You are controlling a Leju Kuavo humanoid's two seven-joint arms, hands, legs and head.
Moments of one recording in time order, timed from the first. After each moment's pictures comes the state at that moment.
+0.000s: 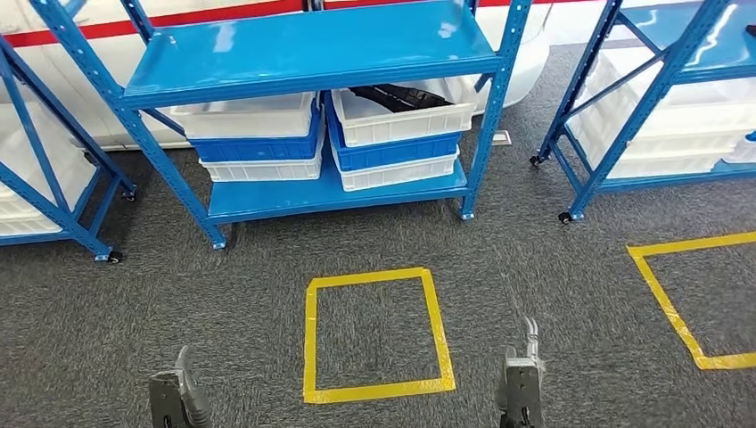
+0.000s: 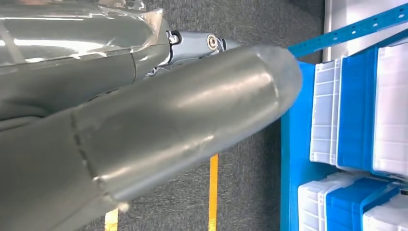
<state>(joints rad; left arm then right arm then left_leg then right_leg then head) 0.03 -0.29 0.43 -0.80 -0.04 0.20 -0.70 0.01 0.15 0.22 -0.87 0.29 -0.42 -0.70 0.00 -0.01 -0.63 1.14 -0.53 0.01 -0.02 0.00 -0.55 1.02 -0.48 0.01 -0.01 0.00</state>
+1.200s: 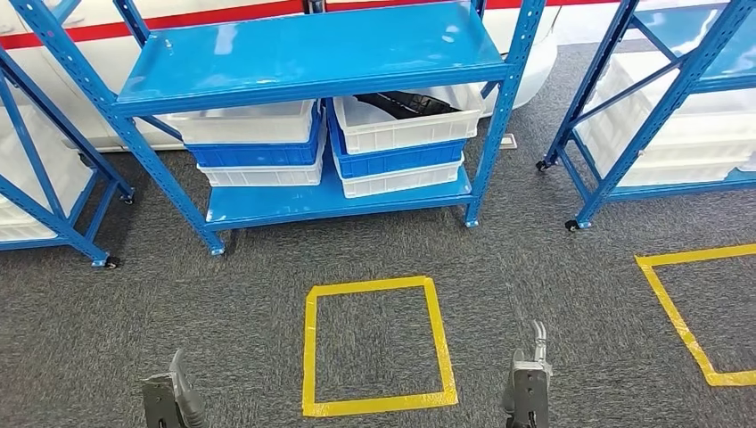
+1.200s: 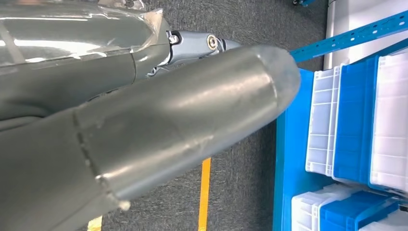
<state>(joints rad) 0.05 -0.29 0.44 -0.82 -0.02 0.22 -0.70 0.03 0.15 0.20 -0.89 0.28 -0.42 -0.70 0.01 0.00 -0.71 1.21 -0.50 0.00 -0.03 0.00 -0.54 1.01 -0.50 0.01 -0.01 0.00</state>
